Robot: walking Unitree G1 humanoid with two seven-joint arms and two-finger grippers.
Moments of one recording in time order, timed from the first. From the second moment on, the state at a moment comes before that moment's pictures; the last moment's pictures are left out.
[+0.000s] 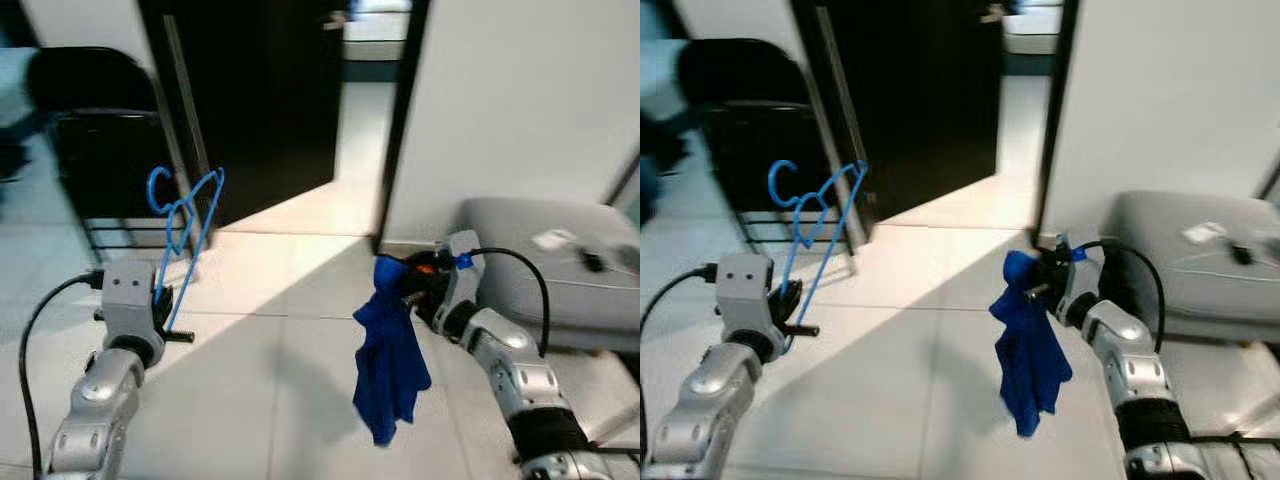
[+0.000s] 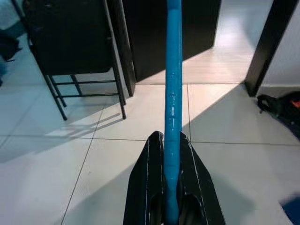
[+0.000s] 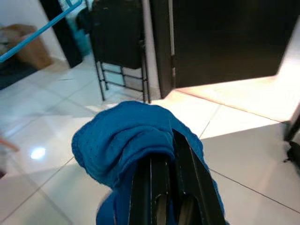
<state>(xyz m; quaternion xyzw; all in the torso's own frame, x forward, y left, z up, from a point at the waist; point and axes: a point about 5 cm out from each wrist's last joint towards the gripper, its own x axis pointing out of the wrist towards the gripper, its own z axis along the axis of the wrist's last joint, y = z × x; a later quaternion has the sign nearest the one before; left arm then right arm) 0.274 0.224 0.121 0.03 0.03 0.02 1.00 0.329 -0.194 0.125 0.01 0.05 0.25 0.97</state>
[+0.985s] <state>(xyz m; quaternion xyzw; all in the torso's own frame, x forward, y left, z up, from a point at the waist) 0.276 0.226 0.122 0.03 0.03 0.02 1.00 0.330 -0.190 0.126 0.01 0.05 0.26 0.96</state>
